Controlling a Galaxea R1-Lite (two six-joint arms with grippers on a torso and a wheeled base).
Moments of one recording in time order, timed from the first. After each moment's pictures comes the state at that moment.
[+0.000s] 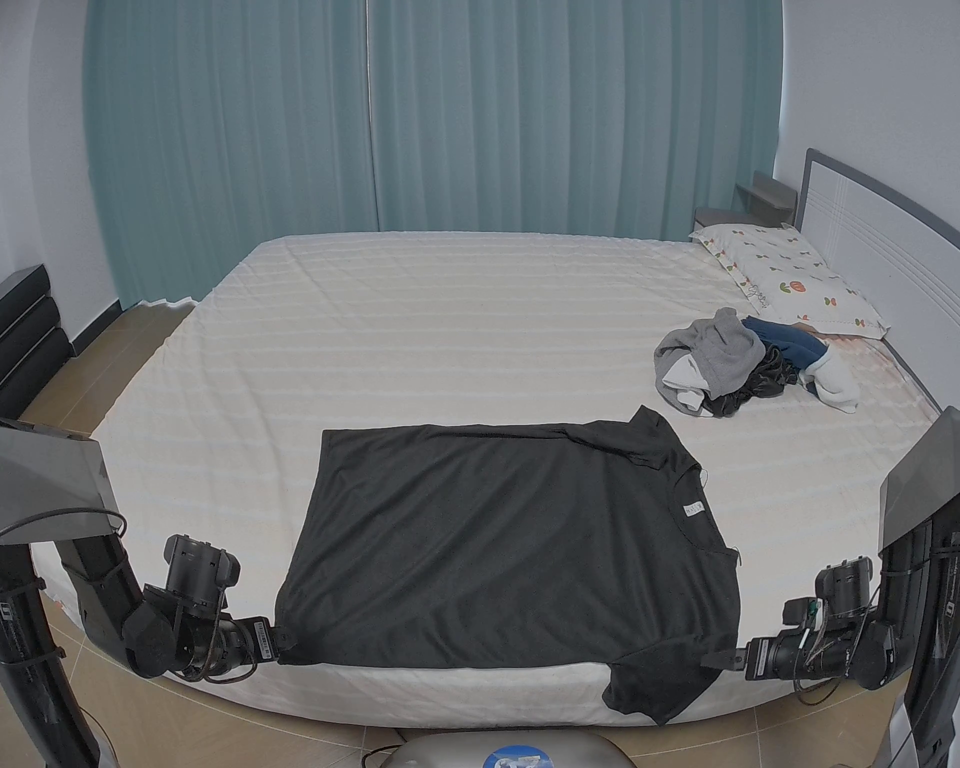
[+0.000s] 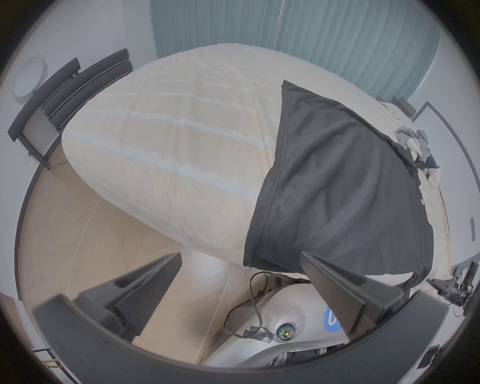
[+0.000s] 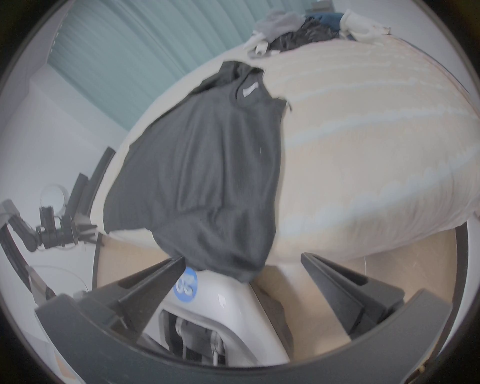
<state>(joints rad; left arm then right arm) -0.16 2.09 -0.31 -0.75 0.11 -0.45 0.03 2.33 -0.02 -1.38 0.33 0.24</state>
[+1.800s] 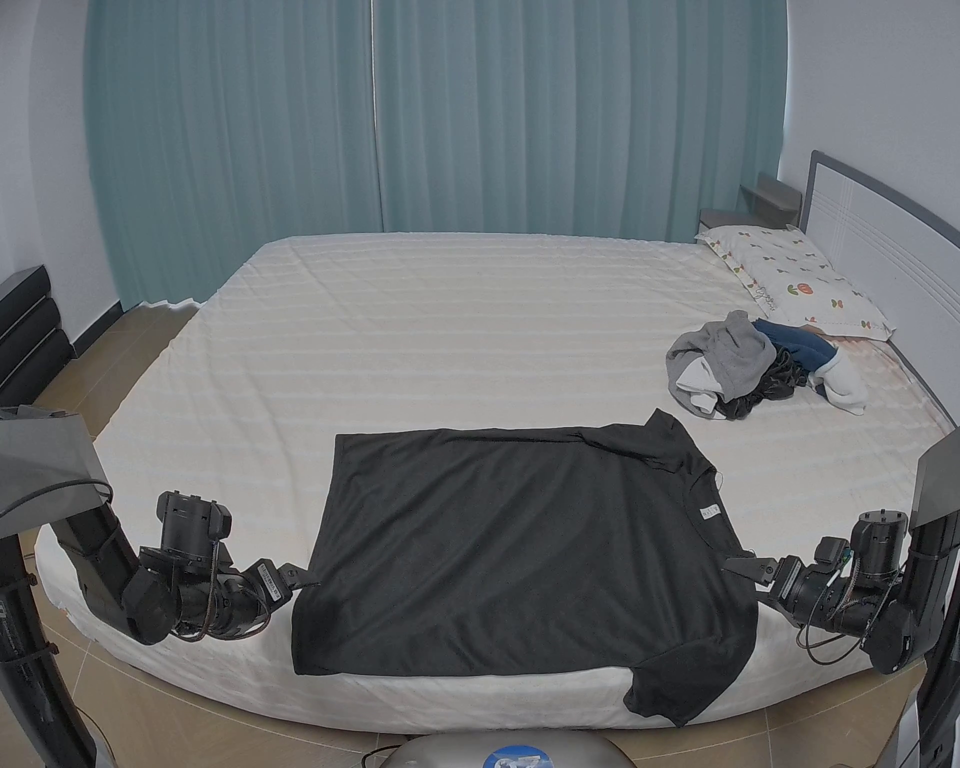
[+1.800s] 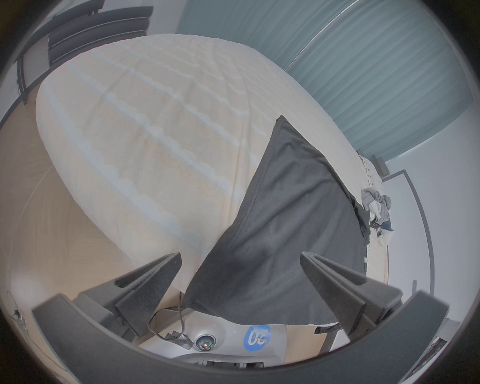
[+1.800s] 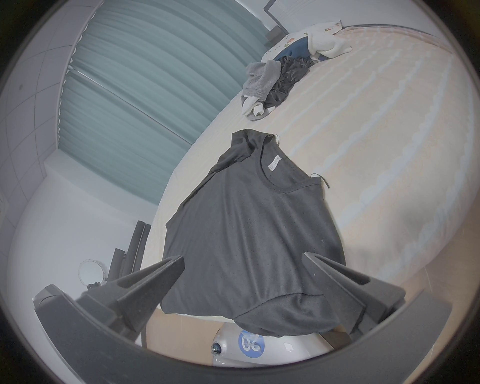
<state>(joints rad) -0.12 2.07 -0.44 -0.76 -0.15 -0.73 -0.01 2.17 -0.07 -1.55 0.40 0.67</state>
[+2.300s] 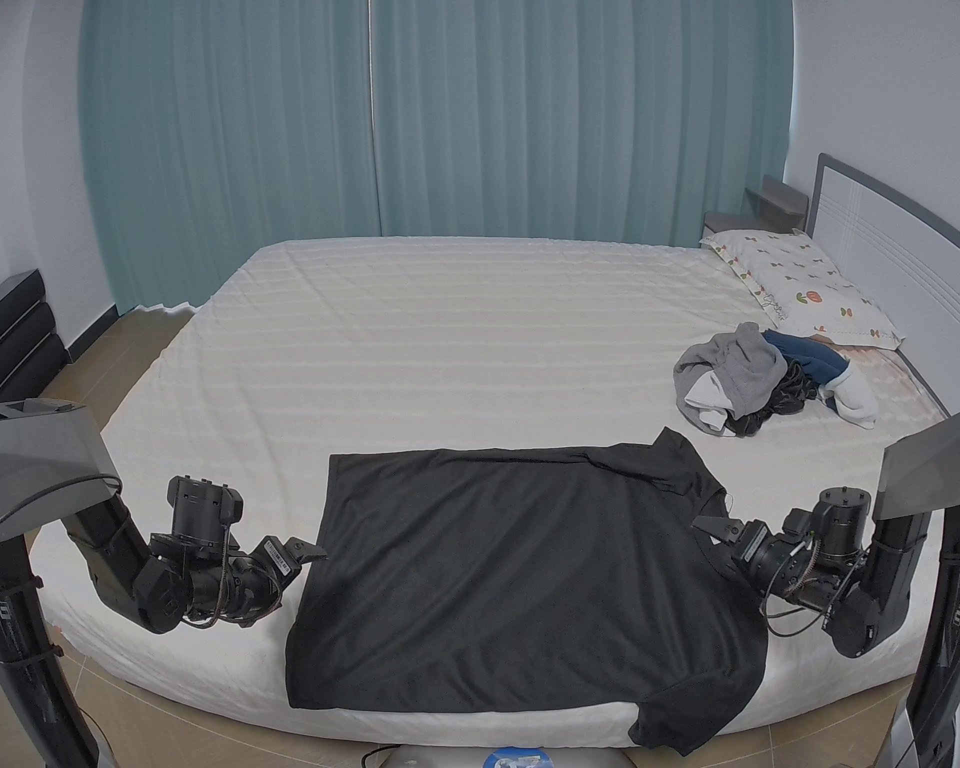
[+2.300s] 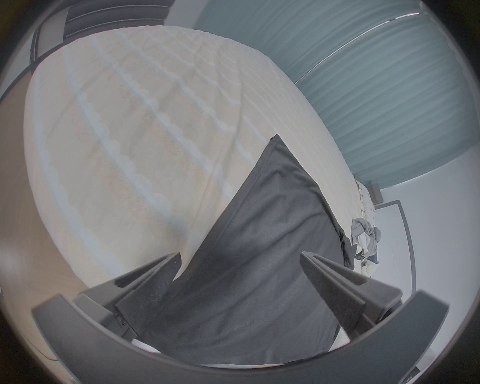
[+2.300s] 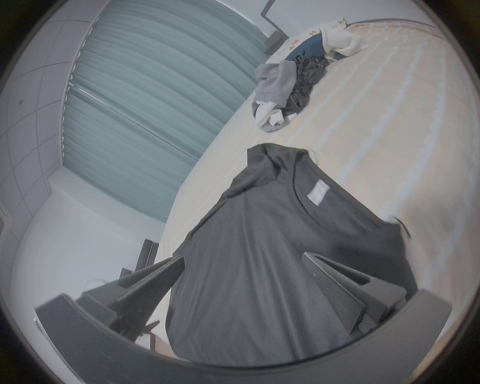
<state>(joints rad) -0.15 2.08 -0.52 -0.76 -0.15 -0.90 0.11 2.24 -0.27 -1.55 0.26 0.83</state>
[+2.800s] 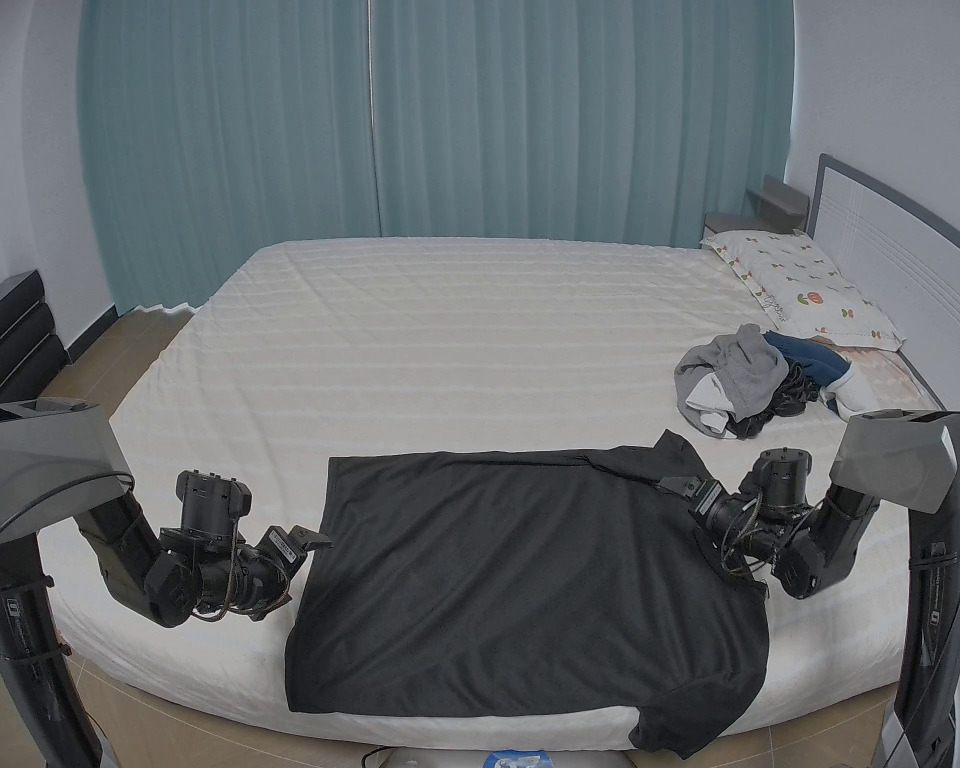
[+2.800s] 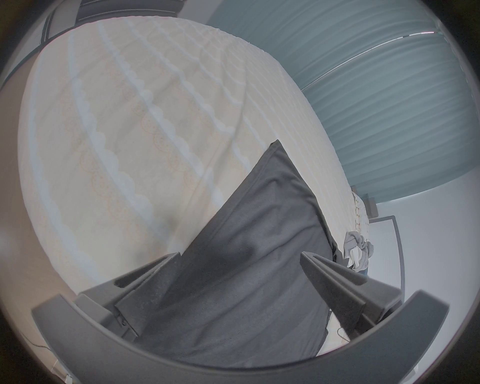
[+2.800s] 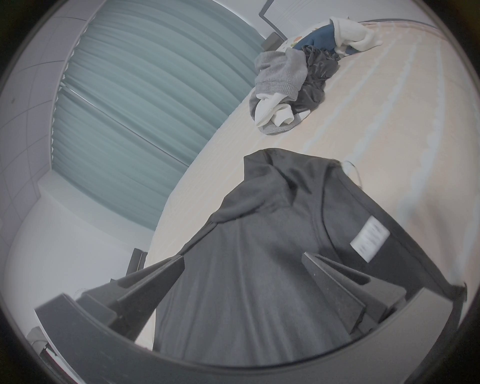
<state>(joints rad) -0.16 2.12 -0.57 -0.78 -0.15 -1.00 0.14 2.38 -0.74 -1.21 0.18 0.85</state>
